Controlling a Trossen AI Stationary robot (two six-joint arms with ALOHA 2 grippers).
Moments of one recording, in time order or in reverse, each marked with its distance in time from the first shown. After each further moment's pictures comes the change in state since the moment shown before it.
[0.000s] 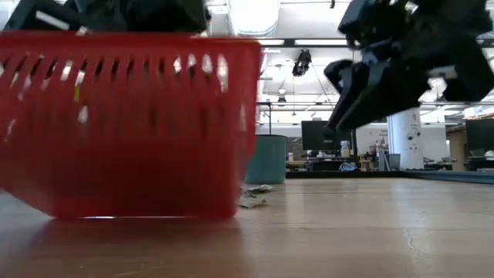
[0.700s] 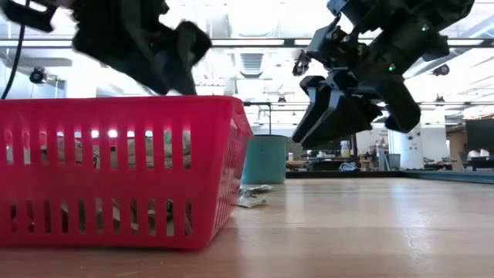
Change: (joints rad) left arm -0.049 -0.123 0.030 -0.058 -0.170 -0.005; right arm -0.135 0.105 0.029 0.114 -0.013 -0.149
